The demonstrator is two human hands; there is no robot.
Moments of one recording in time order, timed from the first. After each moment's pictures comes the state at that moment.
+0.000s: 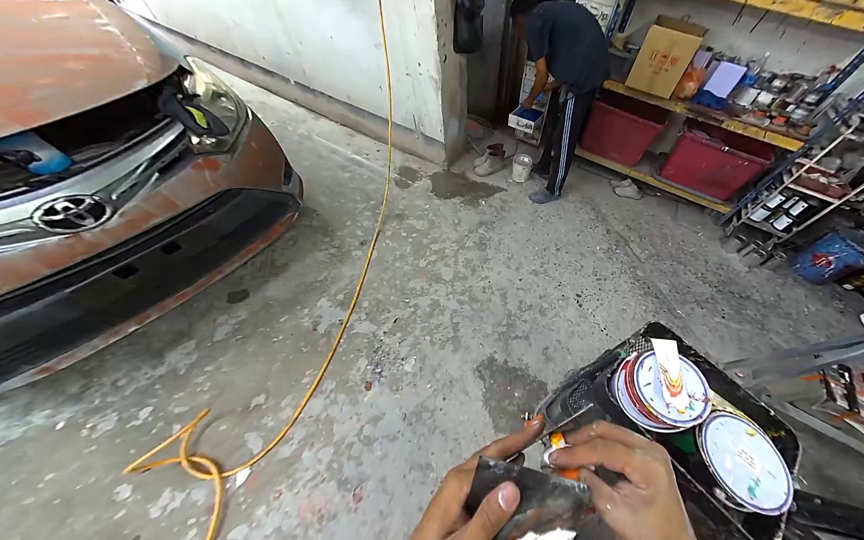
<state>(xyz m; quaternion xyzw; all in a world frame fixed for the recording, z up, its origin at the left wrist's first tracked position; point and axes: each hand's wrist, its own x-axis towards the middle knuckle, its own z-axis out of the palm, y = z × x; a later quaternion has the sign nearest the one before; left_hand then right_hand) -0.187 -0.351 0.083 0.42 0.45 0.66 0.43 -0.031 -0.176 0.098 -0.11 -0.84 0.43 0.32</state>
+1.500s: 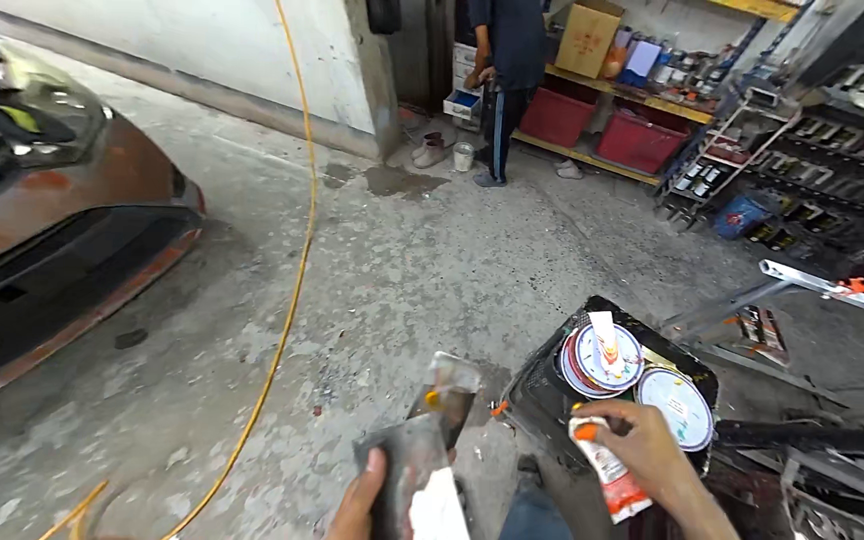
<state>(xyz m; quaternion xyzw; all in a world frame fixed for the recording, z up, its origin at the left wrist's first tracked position) -0.170 -0.340 0.072 0.04 0.48 0.76 0.44 0.068 -0.104 0.077 -0.41 -0.80 0.42 0.15</state>
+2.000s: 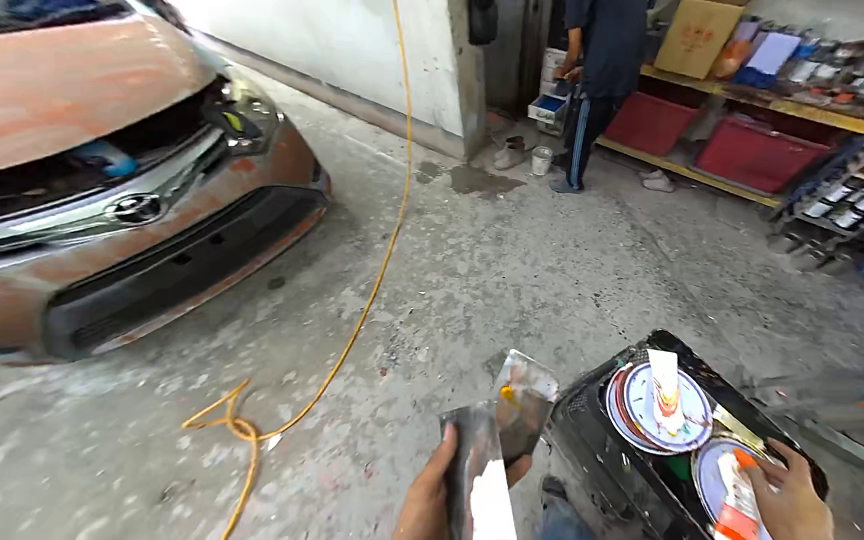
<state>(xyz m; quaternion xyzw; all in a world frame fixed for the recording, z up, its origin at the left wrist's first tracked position) -0.128 -0.290 0.080 -0.09 0.30 0.83 0.47 0.200 0.040 -0.040 -0.59 -0.75 0.24 0.17</state>
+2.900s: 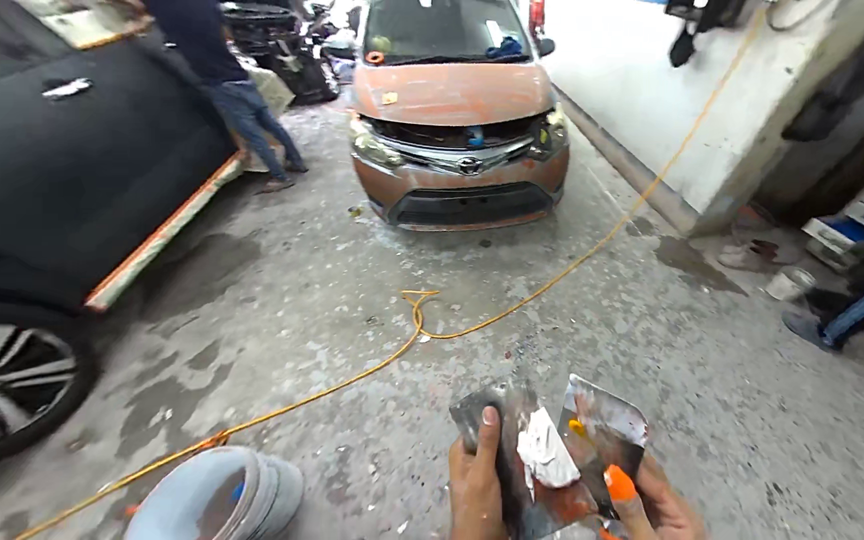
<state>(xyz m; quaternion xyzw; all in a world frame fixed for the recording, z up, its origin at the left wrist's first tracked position) -0.128 -0.410 0.111 -0.23 0.48 0.83 -0.14 -0.098 -0.256 0.126 0.01 -0.69 0.72 0.09</state>
